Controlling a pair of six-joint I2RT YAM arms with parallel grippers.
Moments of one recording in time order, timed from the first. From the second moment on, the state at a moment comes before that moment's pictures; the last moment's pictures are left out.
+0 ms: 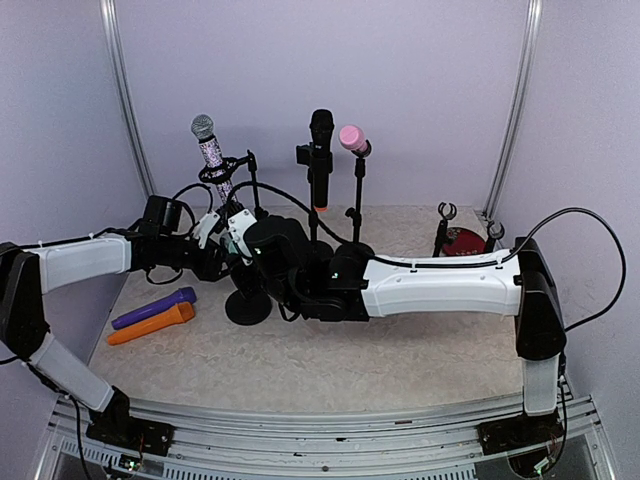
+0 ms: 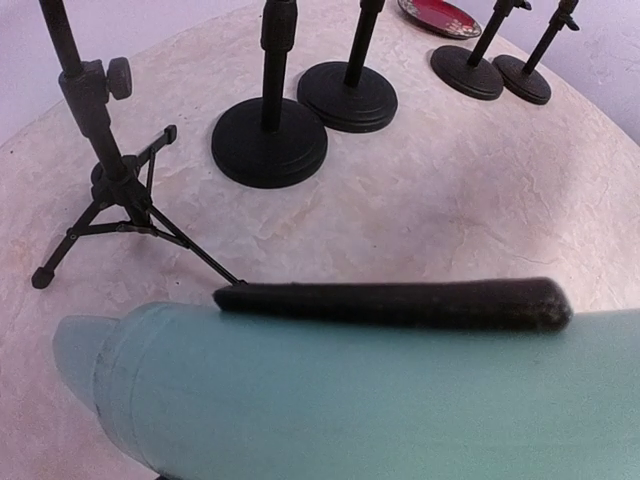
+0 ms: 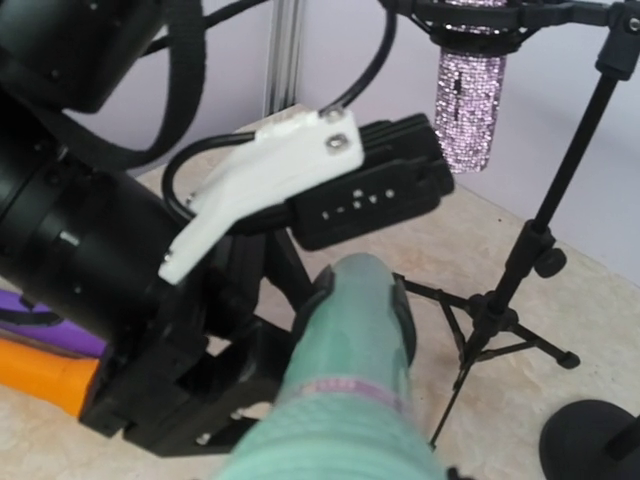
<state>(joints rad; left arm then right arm) -0.30 1.48 0.95 -0.18 0.53 0.26 1.27 2.05 1.77 0.00 0.55 0.05</state>
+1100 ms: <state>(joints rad) -0.38 1.51 0.93 -0.08 0.62 0.30 1.36 1.84 1.48 -0.01 0.71 0.14</state>
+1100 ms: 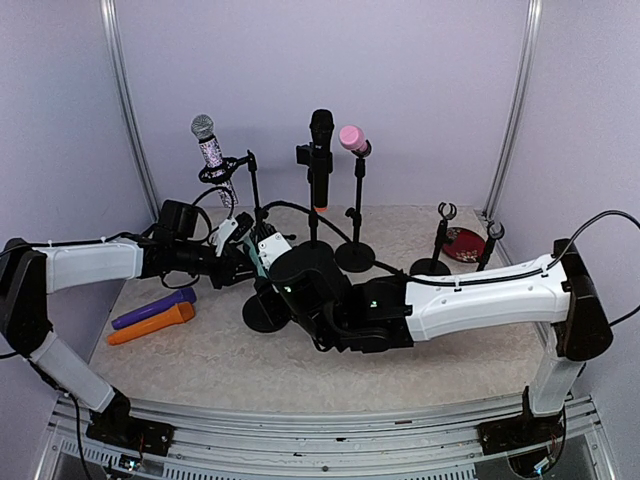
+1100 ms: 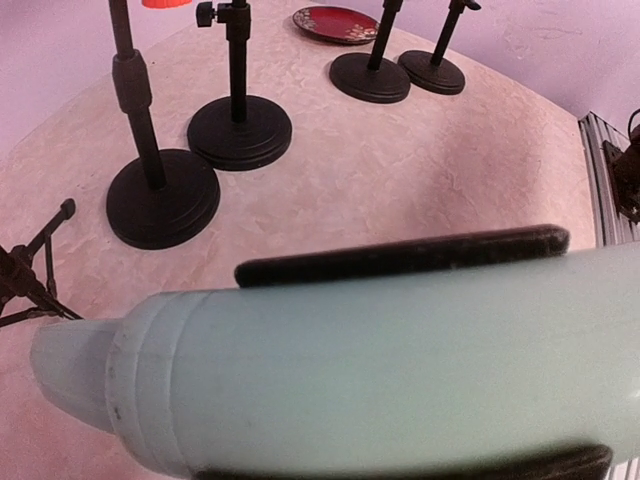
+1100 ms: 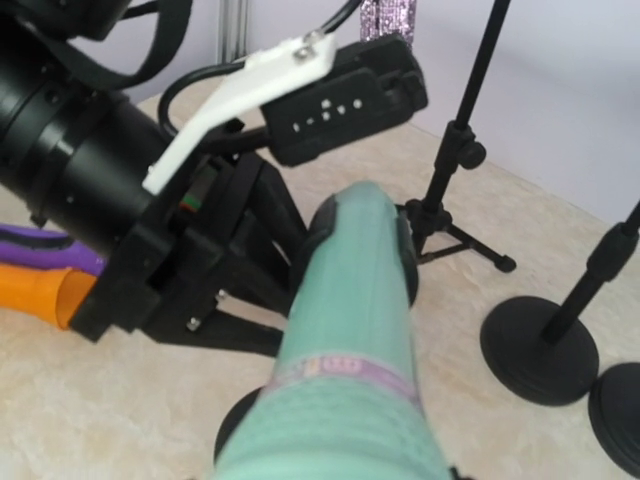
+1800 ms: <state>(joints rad) -0.34 1.52 0.92 -0.04 0.48 0.29 1.56 1.62 1.47 -0.15 0.82 0.18</state>
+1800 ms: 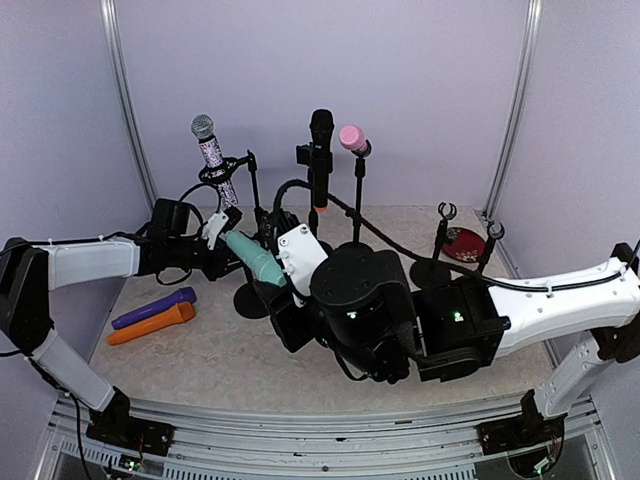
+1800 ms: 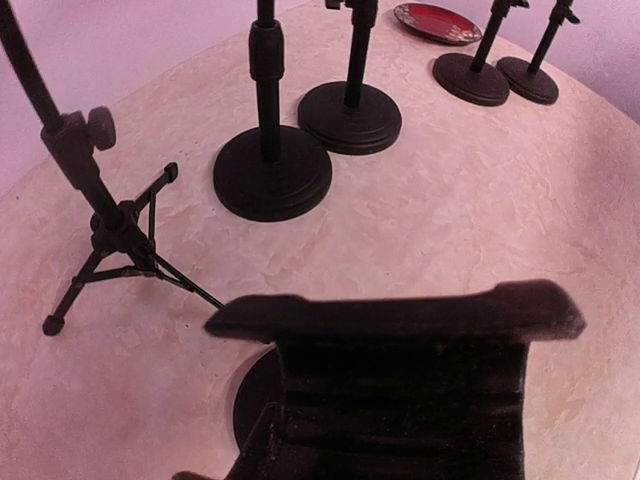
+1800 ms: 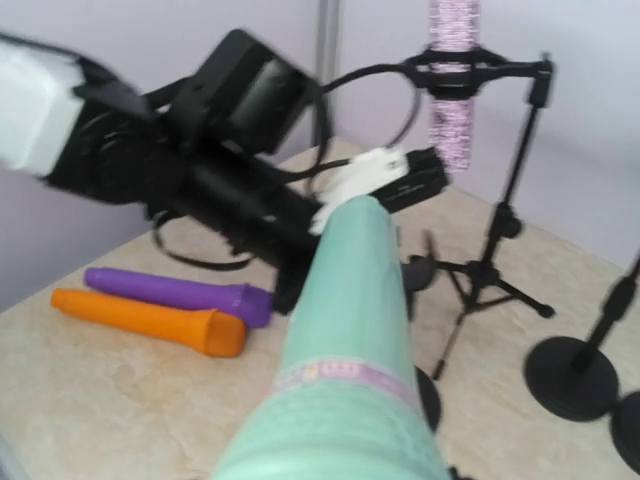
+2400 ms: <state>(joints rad) -0.24 1.21 1.02 -0.61 0.64 0.82 1.33 1.62 1.38 -0.26 0.35 0.36</state>
